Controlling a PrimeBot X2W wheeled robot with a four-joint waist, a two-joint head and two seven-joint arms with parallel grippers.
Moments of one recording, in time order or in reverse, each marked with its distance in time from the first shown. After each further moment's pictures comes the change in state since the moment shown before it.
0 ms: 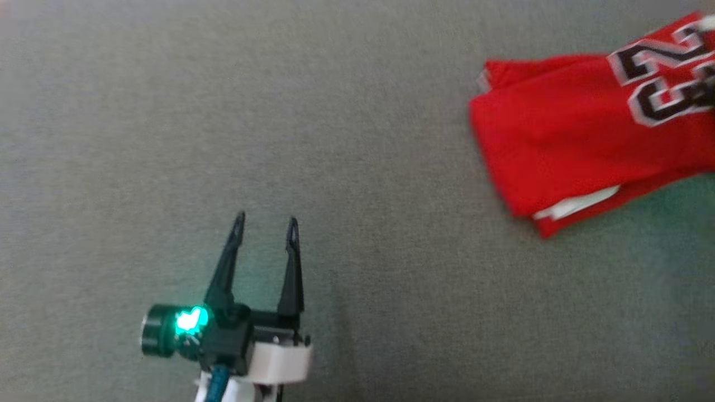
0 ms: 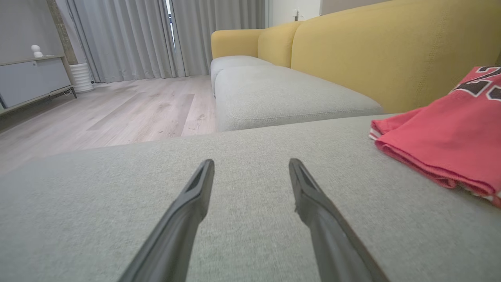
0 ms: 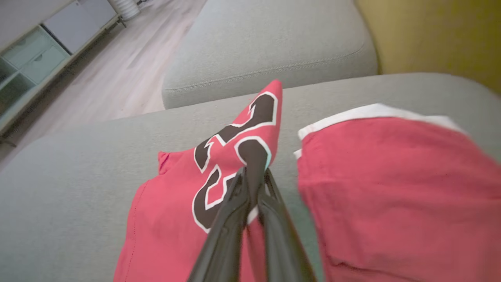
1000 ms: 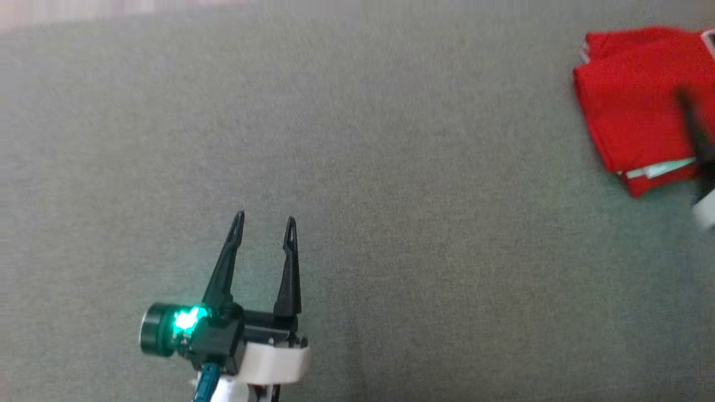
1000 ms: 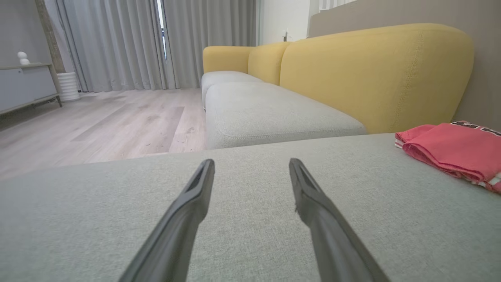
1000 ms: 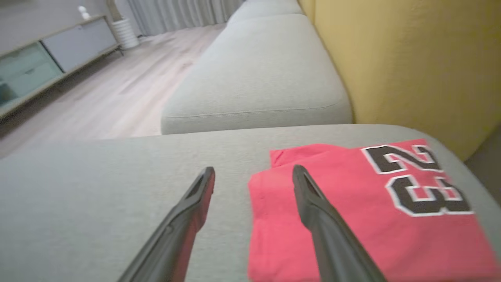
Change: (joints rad) left arm -0.018 -0.002 0.030 0.005 -0.036 -0.063 -0.004; right arm 0.088 0.159 -0.214 -0.101 -0.324 0.000 -0.016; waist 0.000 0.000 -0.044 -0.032
